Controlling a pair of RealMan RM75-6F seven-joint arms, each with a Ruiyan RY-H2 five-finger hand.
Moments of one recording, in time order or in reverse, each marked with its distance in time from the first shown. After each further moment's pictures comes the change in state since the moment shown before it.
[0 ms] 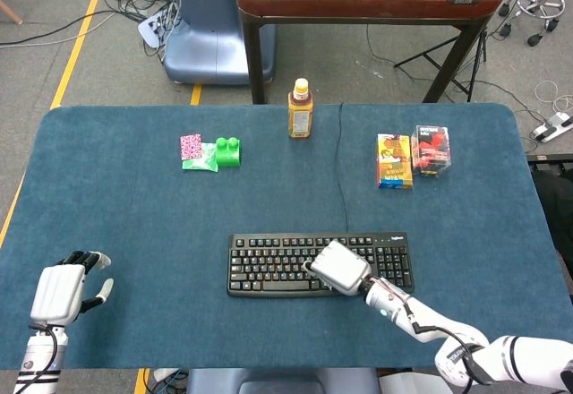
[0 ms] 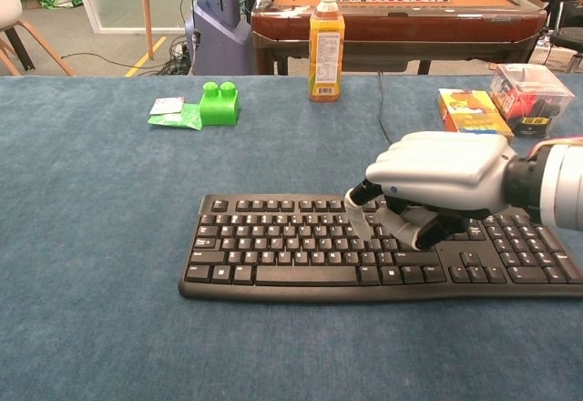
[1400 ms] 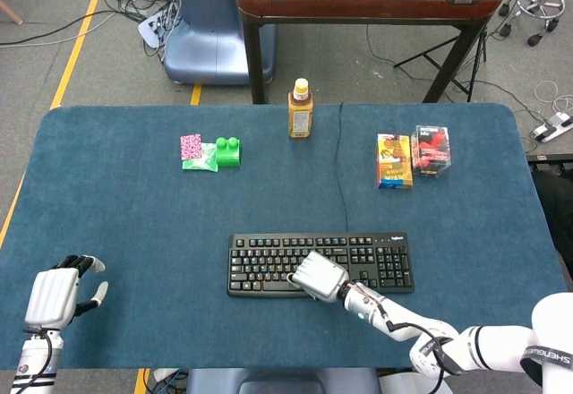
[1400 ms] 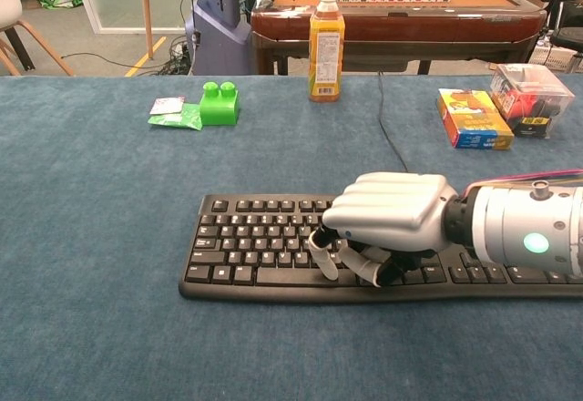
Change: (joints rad) left arm 0.018 -0.006 0.003 0.024 -0.014 0.003 -0.034; right arm 0.113 -0.130 -0.060 0.089 0.105 -0.037 -0.061
